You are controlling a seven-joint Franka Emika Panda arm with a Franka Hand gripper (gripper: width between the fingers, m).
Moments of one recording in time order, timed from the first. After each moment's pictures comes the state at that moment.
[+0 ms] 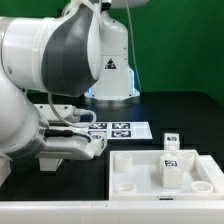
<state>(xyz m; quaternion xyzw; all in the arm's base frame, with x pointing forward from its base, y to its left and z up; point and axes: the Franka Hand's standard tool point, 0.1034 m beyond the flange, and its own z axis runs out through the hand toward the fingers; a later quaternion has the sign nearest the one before) 0.514 -0.112 0.006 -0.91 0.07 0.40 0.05</state>
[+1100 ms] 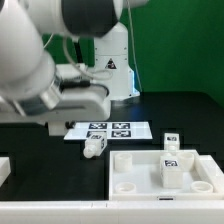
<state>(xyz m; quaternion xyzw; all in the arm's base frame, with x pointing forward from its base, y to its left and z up) 0.540 -0.084 0.095 -0.93 0.03 0.36 0.05</state>
